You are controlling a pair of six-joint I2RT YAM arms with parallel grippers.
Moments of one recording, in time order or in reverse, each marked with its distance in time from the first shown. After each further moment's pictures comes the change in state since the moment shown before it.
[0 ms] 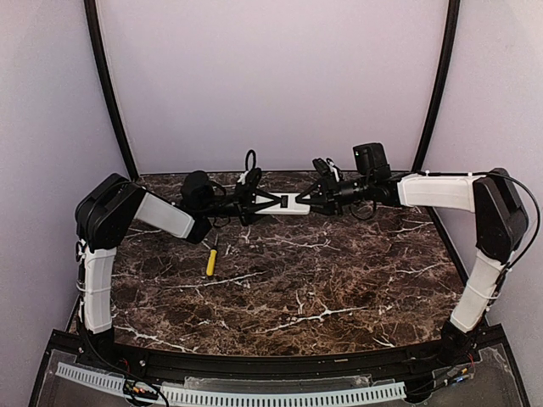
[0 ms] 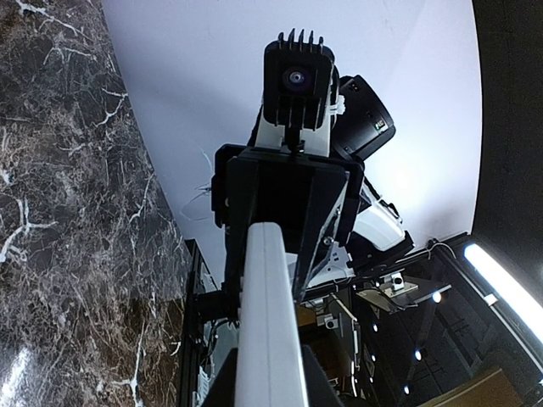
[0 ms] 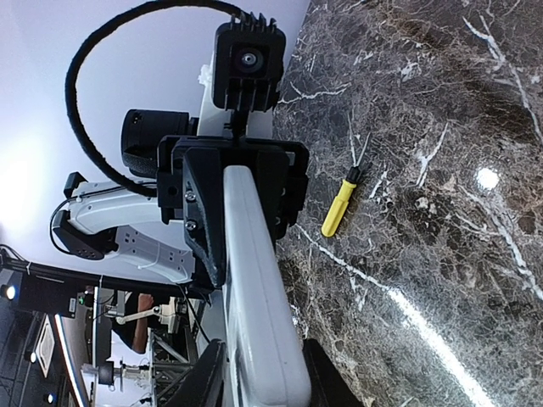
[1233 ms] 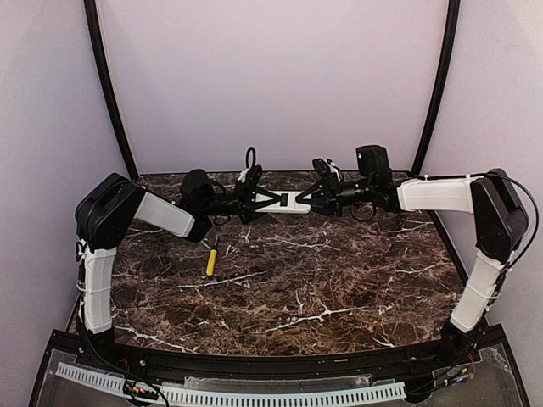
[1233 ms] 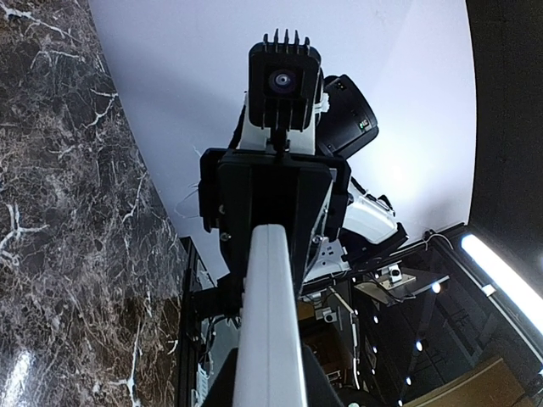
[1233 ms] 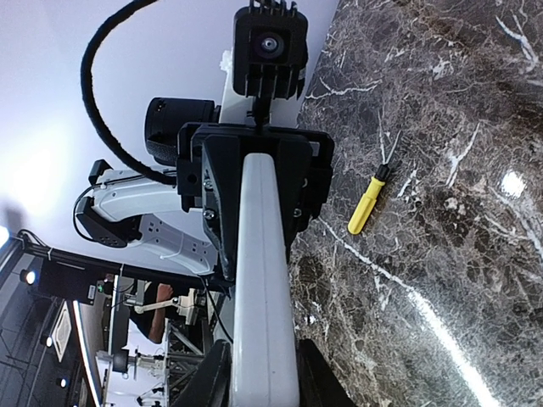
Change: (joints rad) left arm 0.002 0.000 0.013 0.023 0.021 -0.003; right arm -0.005 0.001 -0.052 0.159 -0.071 0.090
